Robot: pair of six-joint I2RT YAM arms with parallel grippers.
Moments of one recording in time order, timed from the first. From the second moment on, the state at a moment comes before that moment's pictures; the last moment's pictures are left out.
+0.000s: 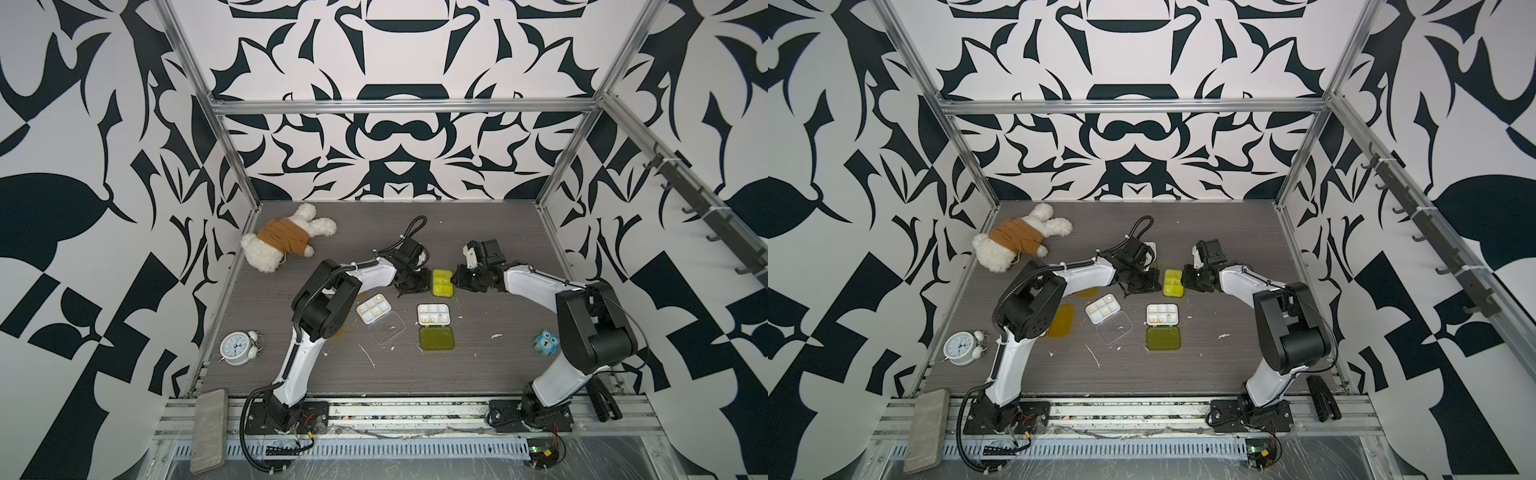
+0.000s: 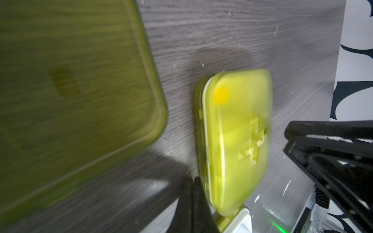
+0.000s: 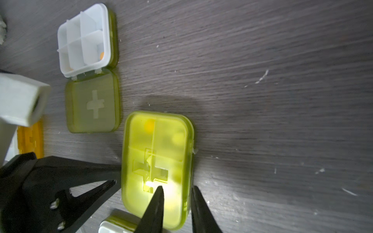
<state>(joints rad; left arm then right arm) -0.74 2.18 1.50 -0.30 0.40 -0.65 0.26 1.67 0.94 -0.28 -0.26 0.45</state>
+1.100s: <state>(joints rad) -0.70 1.74 1.10 -0.29 0.21 -0.57 0.46 1.88 1.27 -0.56 0.11 0.31</state>
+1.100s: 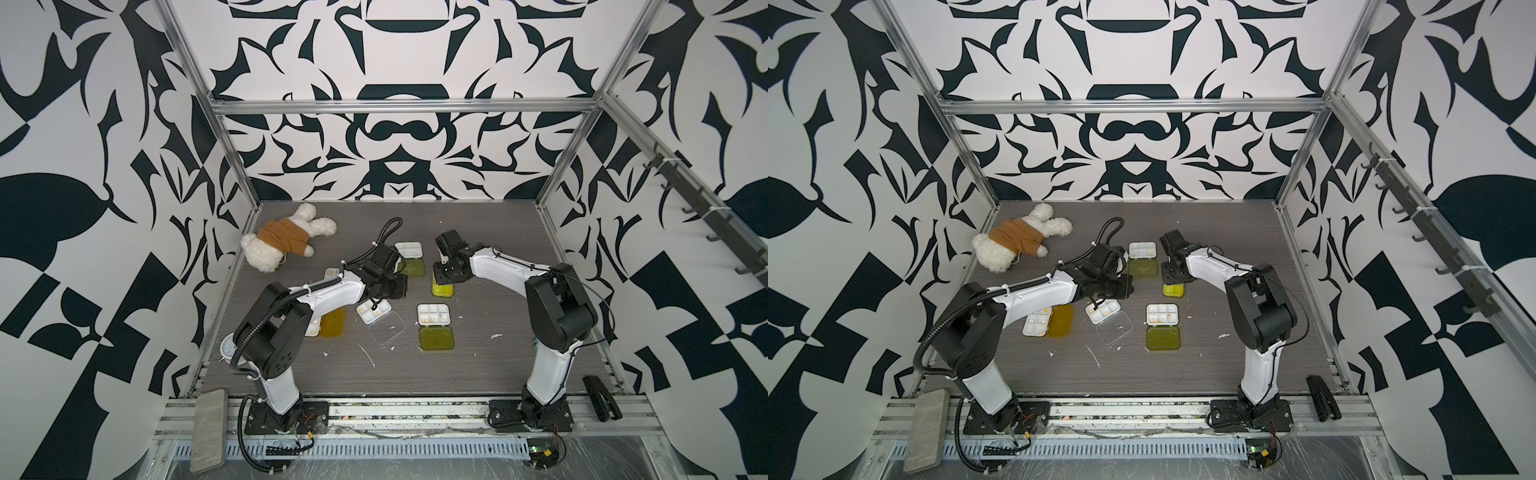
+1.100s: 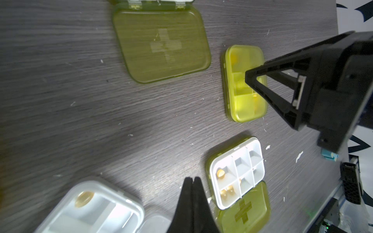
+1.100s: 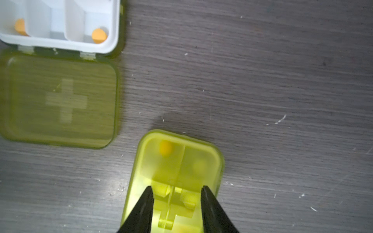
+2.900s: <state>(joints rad) -0.69 1.65 0.99 -0.22 0.21 -0.56 0.53 1.90 1.30 -0.60 0.23 0.35</state>
